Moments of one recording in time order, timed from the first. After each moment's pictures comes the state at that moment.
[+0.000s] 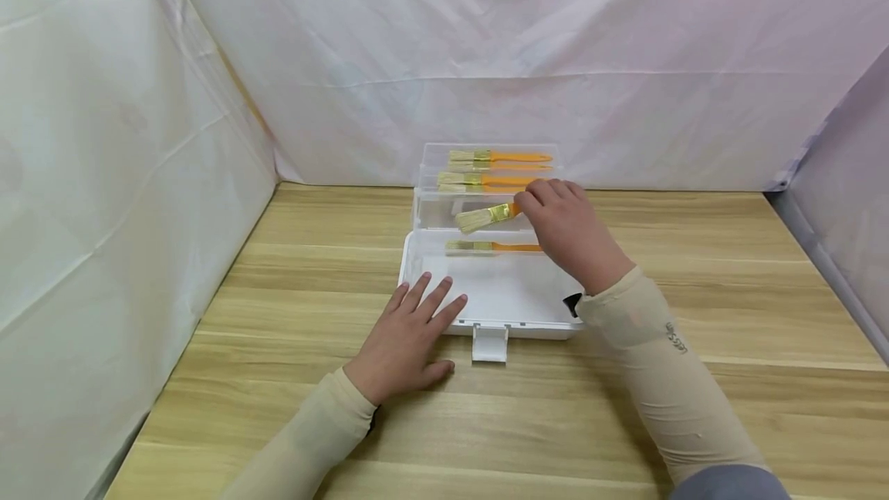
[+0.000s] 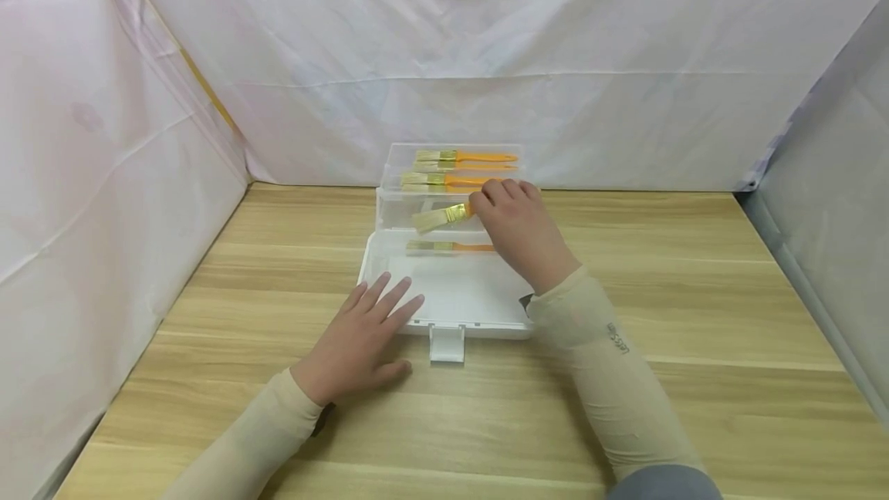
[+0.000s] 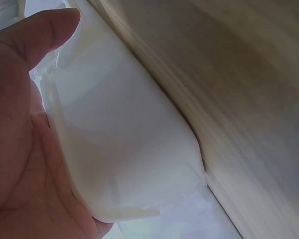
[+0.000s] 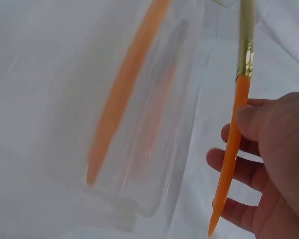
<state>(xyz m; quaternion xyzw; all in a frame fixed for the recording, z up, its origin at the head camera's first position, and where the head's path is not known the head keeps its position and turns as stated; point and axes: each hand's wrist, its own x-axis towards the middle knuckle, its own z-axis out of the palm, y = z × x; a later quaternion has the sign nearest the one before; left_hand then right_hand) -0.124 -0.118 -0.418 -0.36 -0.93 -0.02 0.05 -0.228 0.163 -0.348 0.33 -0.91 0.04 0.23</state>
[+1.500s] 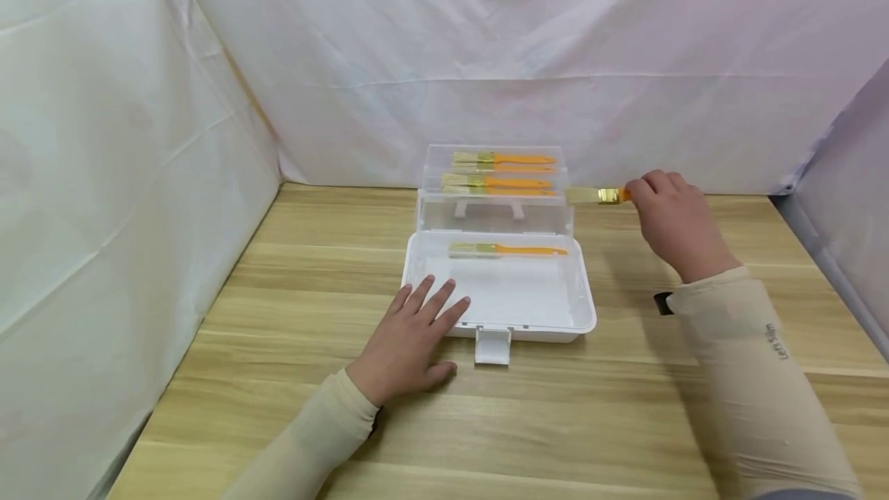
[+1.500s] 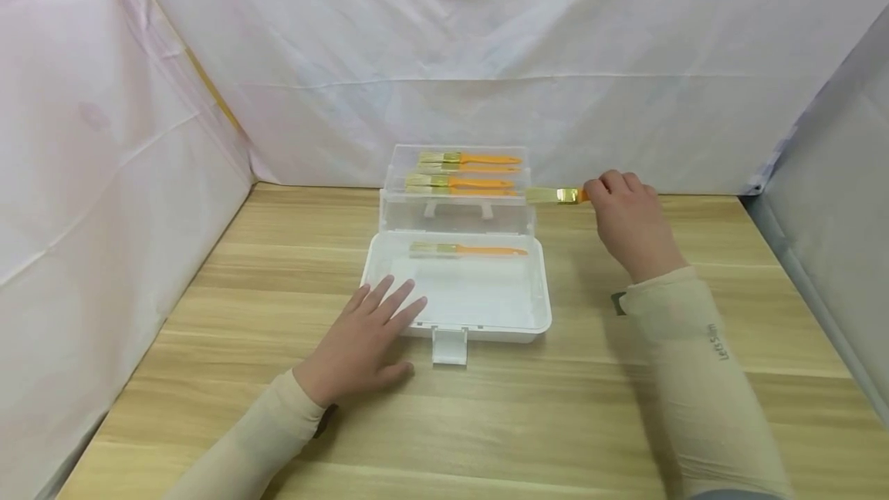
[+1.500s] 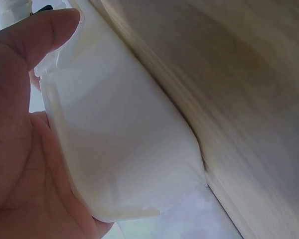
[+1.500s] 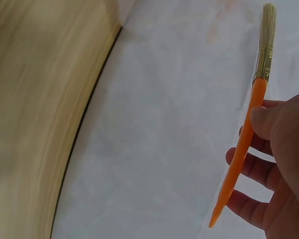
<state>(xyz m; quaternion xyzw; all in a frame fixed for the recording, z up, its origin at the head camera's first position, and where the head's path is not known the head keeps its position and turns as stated) -0.124 -0.119 -0.421 -0.36 -0.93 -0.04 0.08 -0.242 0.292 -0.360 0.21 -0.95 0.04 0.23</state>
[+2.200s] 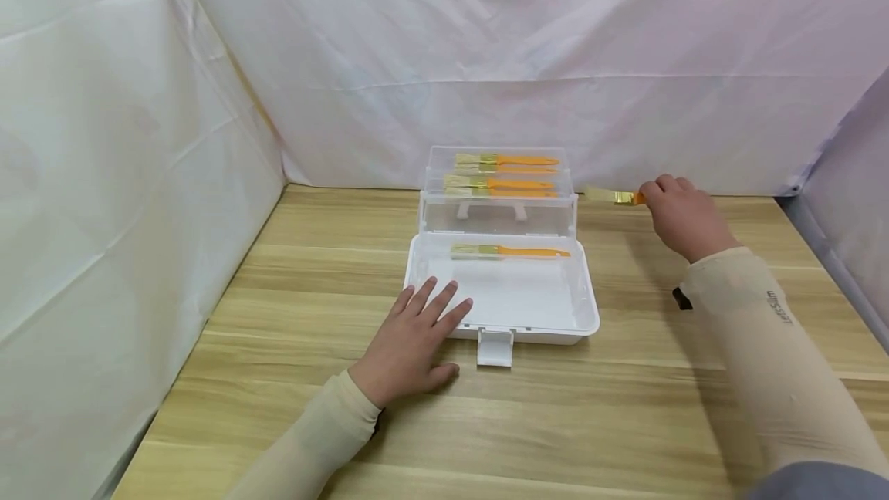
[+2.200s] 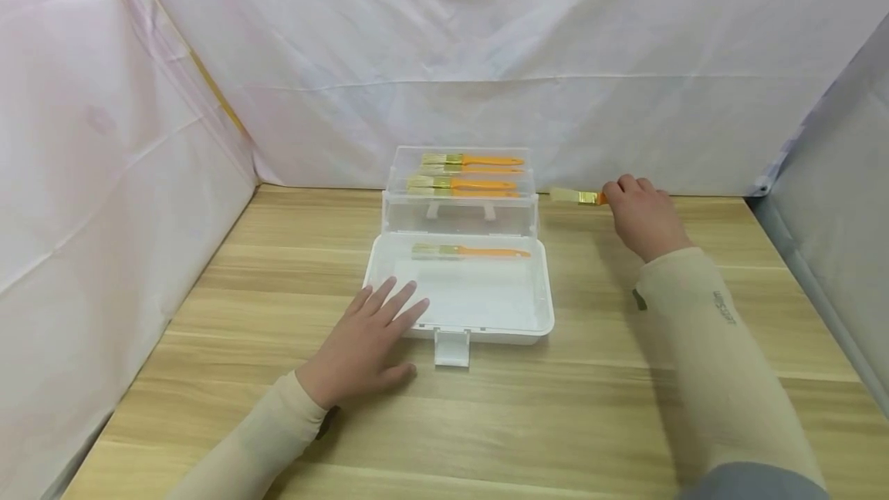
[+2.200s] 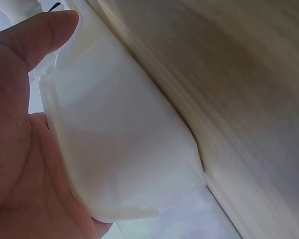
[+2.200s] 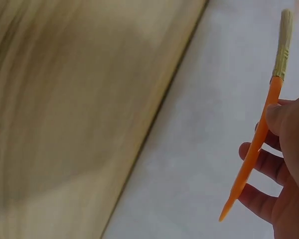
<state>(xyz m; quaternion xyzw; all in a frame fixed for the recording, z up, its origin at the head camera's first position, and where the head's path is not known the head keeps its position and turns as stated) -0.124 -0.118 -0.420 -0.36 -0.93 -0.03 0.06 -0.276 0.332 -0.383 0.18 -0.98 0.01 0.10</state>
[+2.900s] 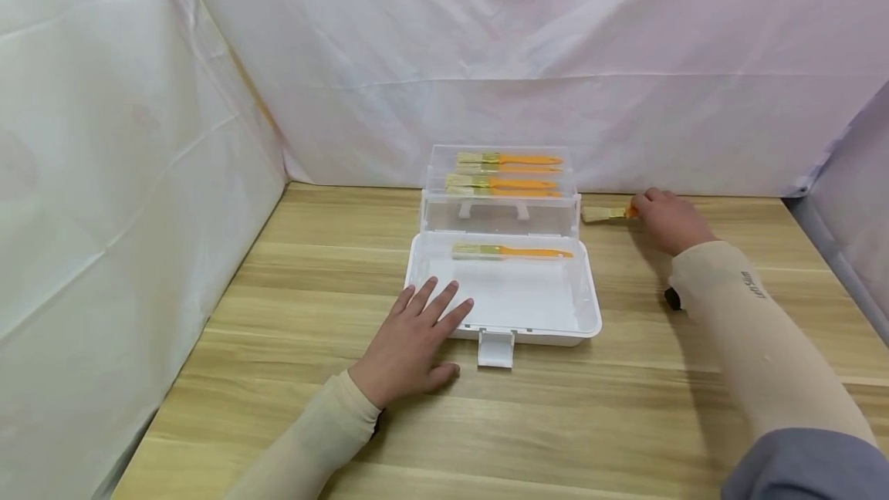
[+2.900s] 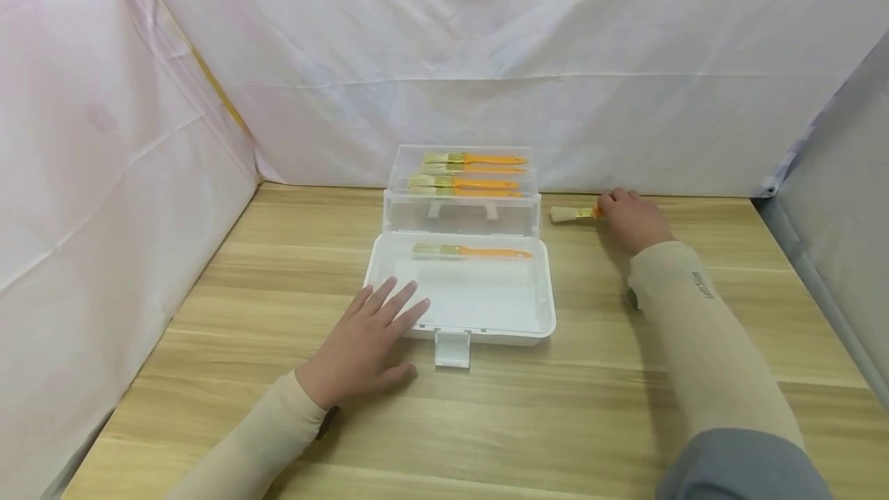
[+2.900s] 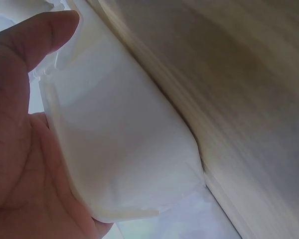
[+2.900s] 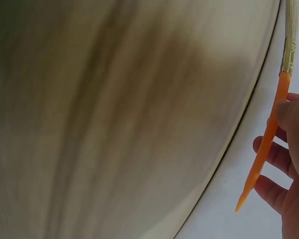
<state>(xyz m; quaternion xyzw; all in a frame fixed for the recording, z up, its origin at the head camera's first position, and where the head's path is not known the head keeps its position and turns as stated) -0.124 -0.117 -0.421 -0.36 -0.93 -0.02 0.07 -0.317 0.351 -0.433 0.21 -0.98 -0.01 0.04</state>
